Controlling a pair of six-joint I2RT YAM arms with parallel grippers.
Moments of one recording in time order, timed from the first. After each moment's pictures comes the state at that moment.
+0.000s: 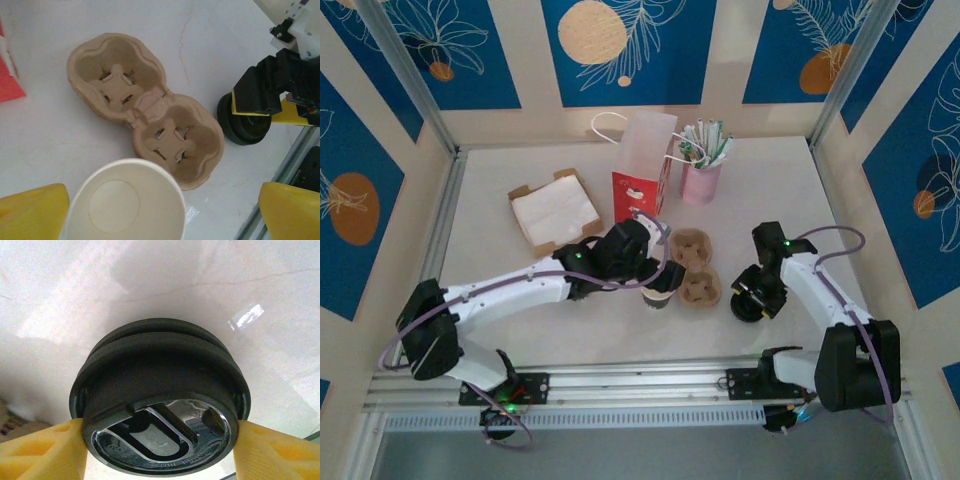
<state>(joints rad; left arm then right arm) -1.01 1.47 1.13 -0.35 0.03 -0.45 0.08 1.20 0.75 -1.07 -0.05 0.85</state>
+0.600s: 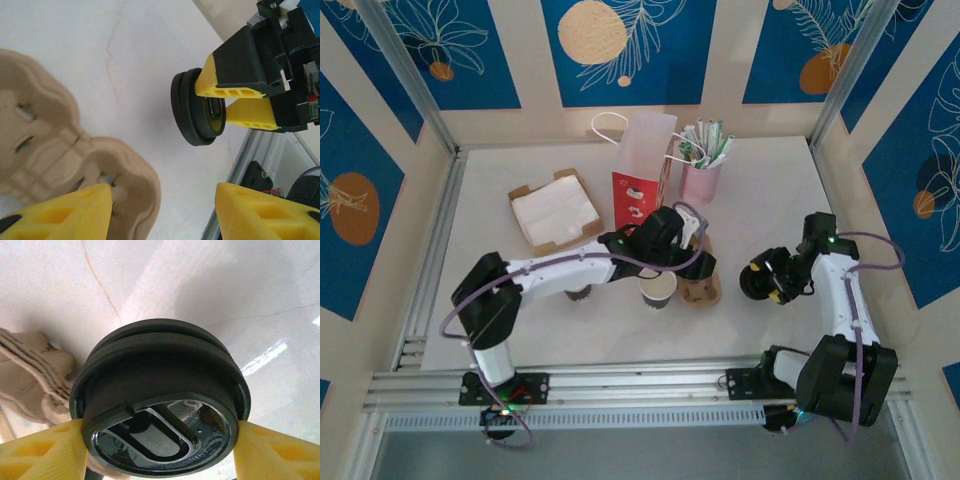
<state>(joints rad) -1.00 1.80 1.35 -0.18 0.29 -0.53 -0.28 1.14 0.85 -1.09 -0.37 0.70</state>
